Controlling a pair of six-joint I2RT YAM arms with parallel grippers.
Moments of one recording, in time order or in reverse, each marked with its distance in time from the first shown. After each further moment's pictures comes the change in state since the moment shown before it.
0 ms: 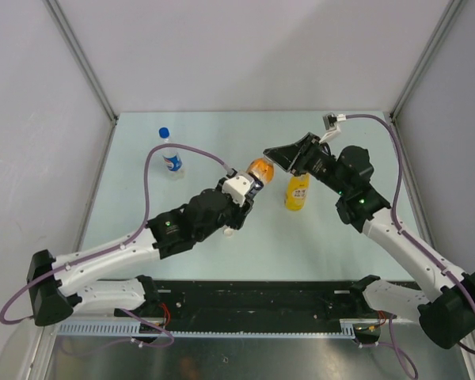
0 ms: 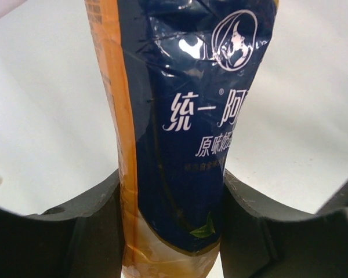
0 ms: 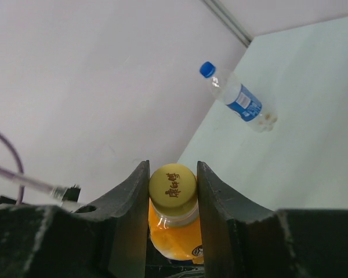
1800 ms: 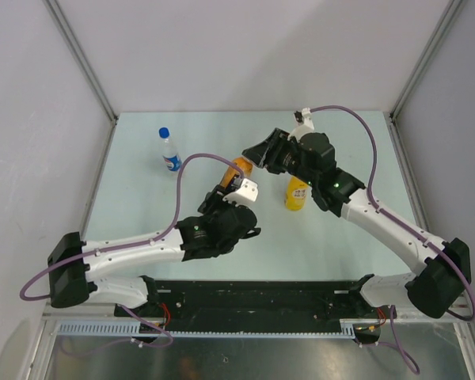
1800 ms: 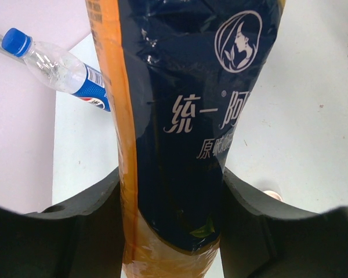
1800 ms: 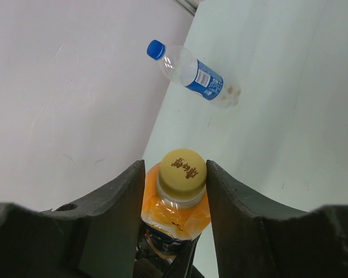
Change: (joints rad) left arm -0.114 0.168 0.035 -0.167 -0.679 -0.038; right arm 0.158 0.204 0.223 -0.258 0.239 -0.039
